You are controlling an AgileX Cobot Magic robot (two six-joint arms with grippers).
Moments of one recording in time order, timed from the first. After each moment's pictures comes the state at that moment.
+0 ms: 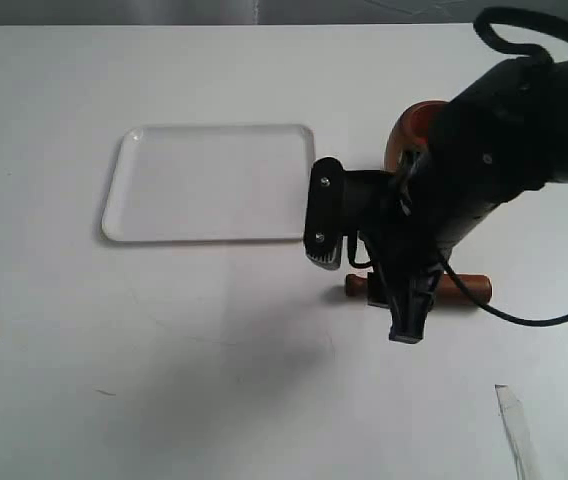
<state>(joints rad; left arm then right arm) 0.02 0.00 0.00 0.07 0.44 0.35 0.83 1.66 -0.90 -0.06 0.69 -0.69</state>
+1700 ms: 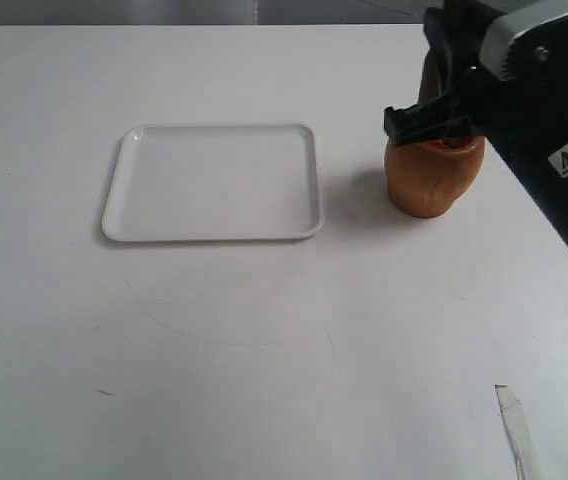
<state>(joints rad) 0.02 0.00 0.00 0.07 0.44 0.35 0.79 1.39 -0.41 0.42 -0.99 -0.39</state>
